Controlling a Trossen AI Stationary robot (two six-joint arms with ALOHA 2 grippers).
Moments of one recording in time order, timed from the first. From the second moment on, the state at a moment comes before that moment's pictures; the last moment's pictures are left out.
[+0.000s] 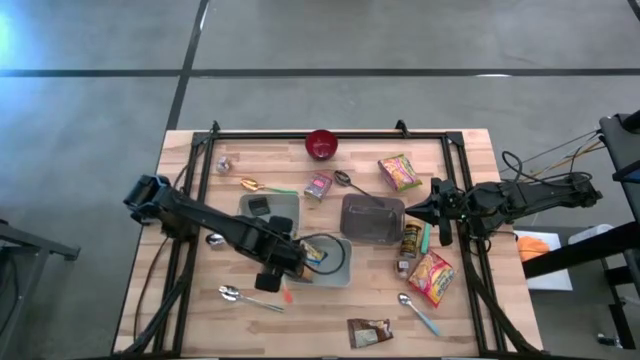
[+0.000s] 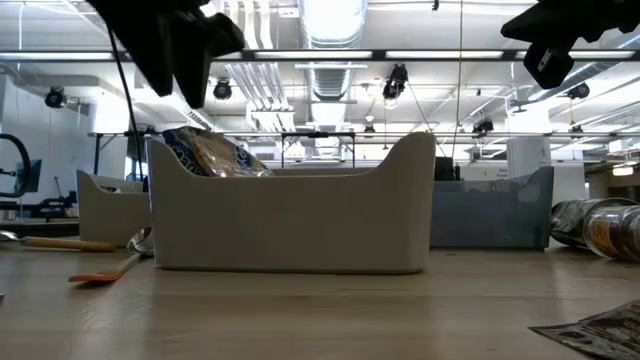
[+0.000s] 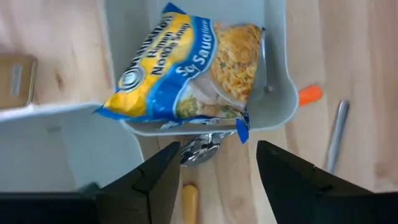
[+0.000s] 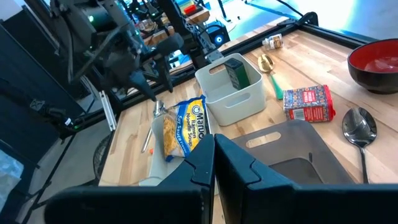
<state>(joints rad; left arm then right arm) -0.35 1.72 1.45 -1.13 -0.13 -0.20 0.22 0.44 0.48 -0.28 0.22 0.52</state>
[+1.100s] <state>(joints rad) -0.26 1.46 1.39 -0.90 -0.31 -0.46 0.22 0.44 0.48 -0.12 0.37 0.89</state>
